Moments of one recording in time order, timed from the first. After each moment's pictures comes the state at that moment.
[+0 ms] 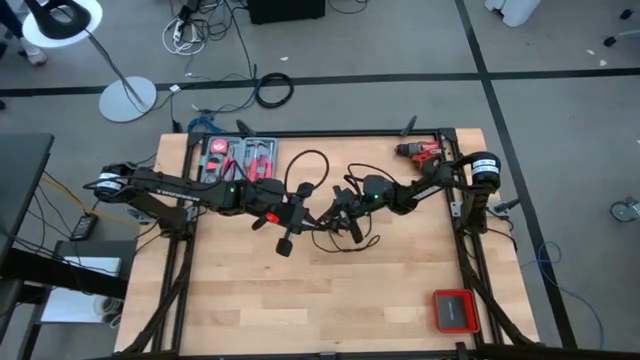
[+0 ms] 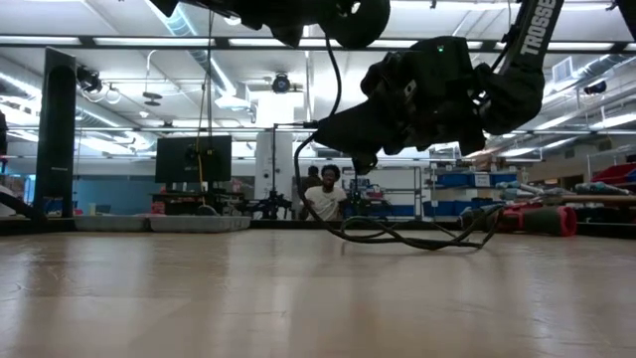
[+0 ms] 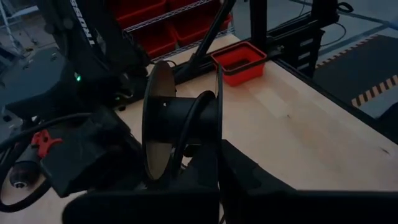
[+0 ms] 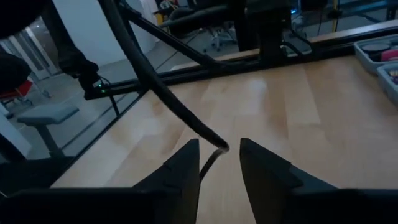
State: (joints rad) left arm -0.06 1.40 0.98 0.09 0.18 0.31; right arm -0.13 1.85 0.67 1.05 -0.48 0.21
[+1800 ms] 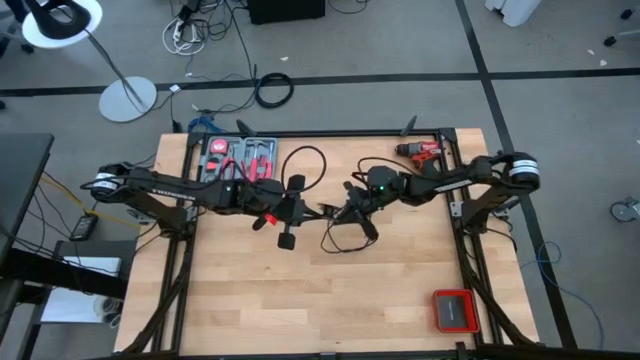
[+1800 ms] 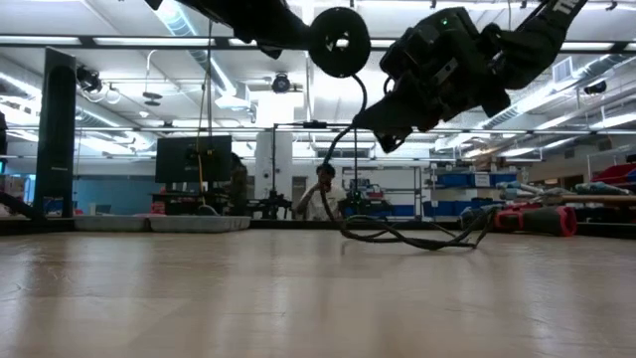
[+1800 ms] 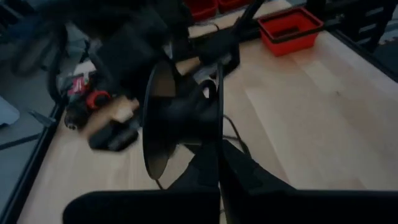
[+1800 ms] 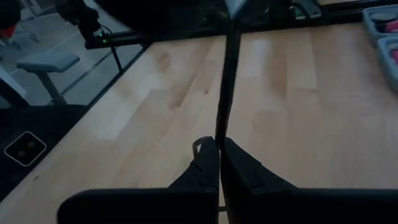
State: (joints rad) left arm -0.06 1.37 0.98 -0.04 -0.03 0.25; right arm -0.16 1.54 0.66 0.49 -0.52 0.01
